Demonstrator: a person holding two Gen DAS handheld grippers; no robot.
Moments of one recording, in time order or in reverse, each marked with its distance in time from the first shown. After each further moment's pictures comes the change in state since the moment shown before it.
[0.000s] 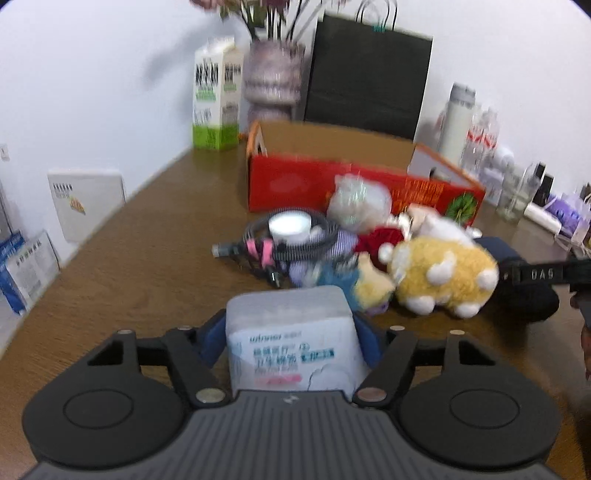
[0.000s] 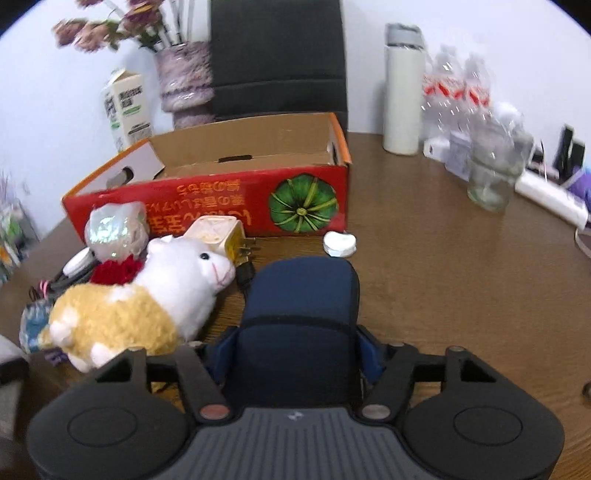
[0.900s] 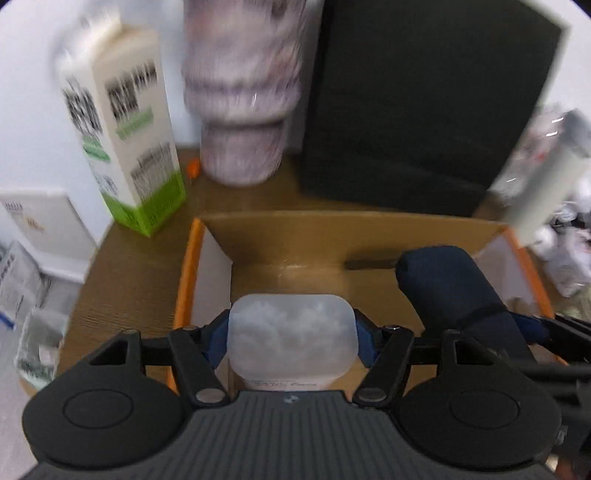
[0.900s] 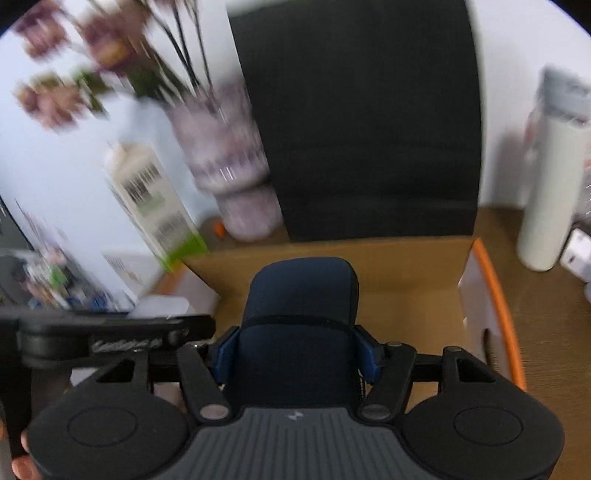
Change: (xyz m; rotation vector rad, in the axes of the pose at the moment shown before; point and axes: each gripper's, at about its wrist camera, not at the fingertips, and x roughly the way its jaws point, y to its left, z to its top) left arm 0.276 -0.017 0.254 0.018 0.375 0.019; right arm 0.138 0.051 0.218 0.069 0.092 0.210
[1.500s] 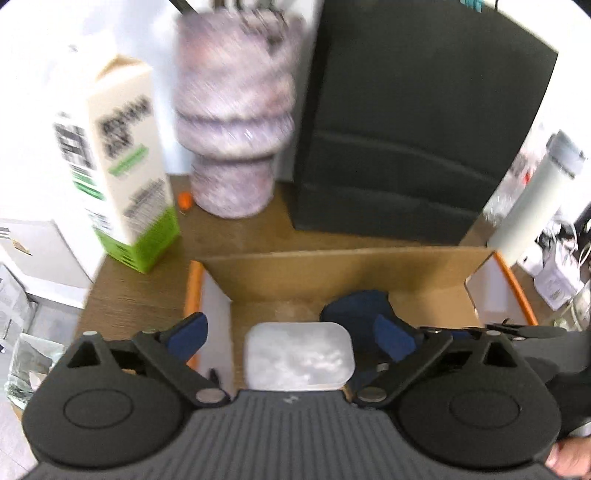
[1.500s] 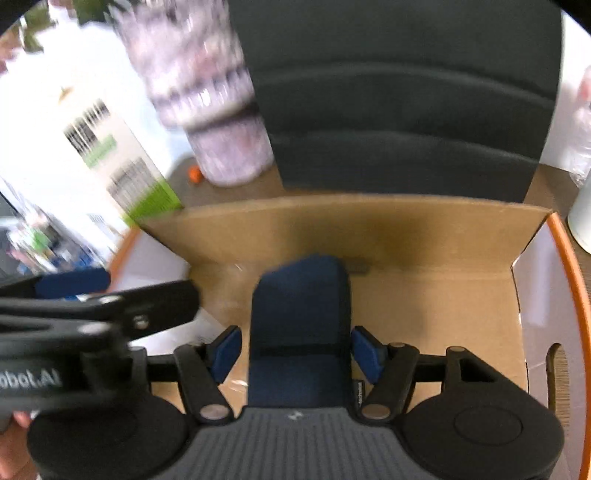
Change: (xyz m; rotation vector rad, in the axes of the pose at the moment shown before) left arm -0.029 0.016 0.013 0.013 -0.102 -0.059; right arm 0.064 0.003 0.018 0.027 0.161 0.015
